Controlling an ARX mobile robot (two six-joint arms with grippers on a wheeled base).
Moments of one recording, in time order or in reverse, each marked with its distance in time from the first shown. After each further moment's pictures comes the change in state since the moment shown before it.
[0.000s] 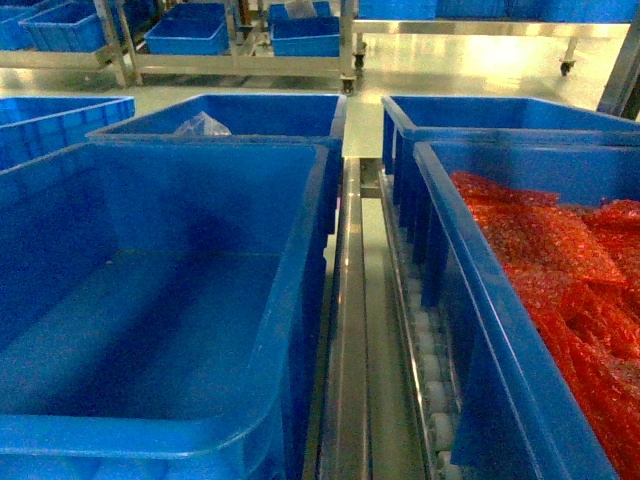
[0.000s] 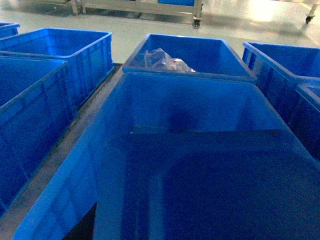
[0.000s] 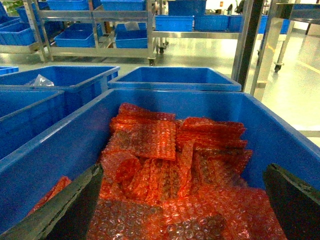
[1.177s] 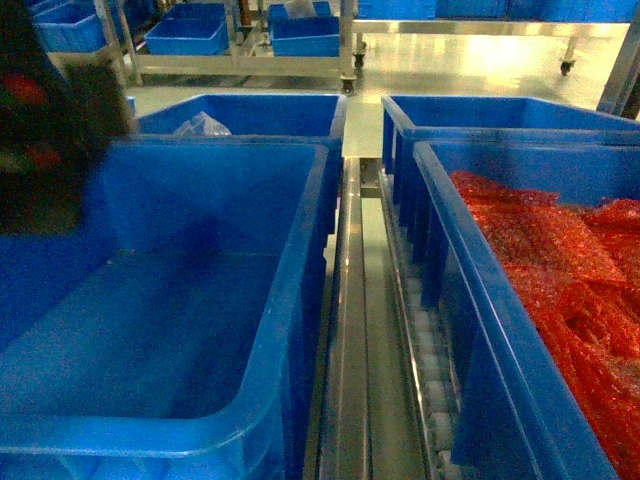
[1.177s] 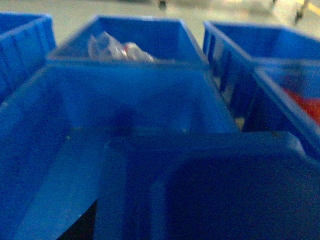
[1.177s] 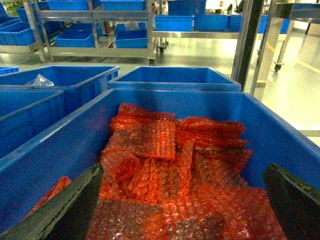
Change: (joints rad) left arm -0.265 0.611 0.089 0.430 -0.109 -0.085; right arm 0.000 0.000 0.000 0.000 0.000 0.000
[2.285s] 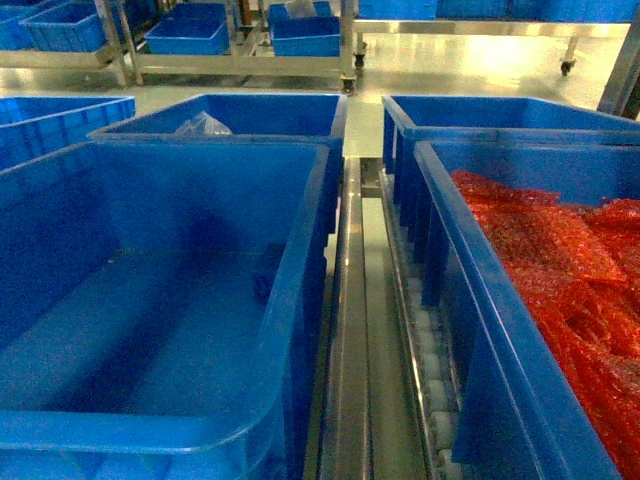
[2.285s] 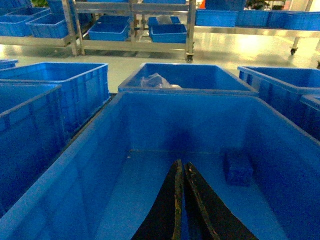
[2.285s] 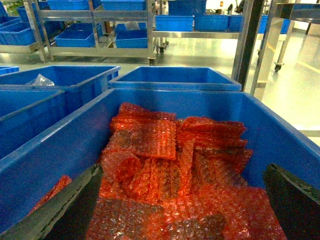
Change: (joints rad) left arm 0.365 -0.417 -0.433 0.307 0.229 0.174; right arm 0.000 0.000 0.000 0.000 0.000 0.000
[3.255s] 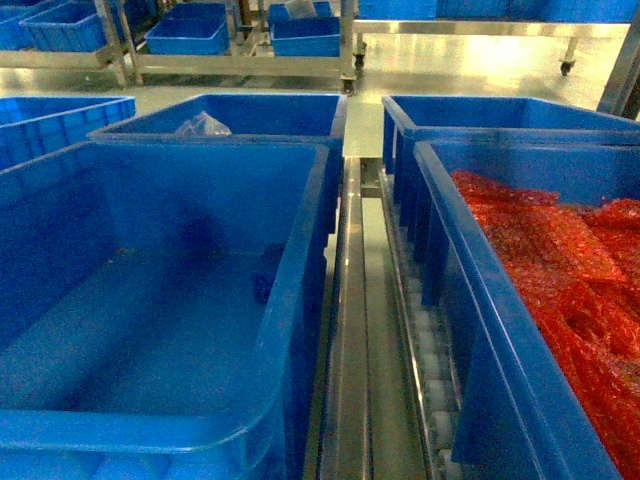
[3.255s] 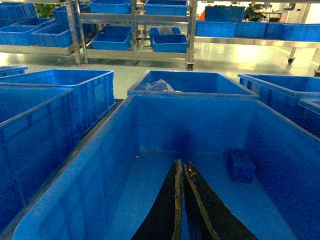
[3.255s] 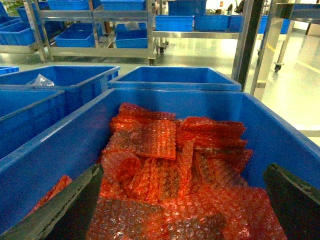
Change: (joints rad) left arm 0.167 -0.448 -0.058 -0.368 0.171 0.002; right arm 0.000 0.000 0.000 0.000 0.000 0.000
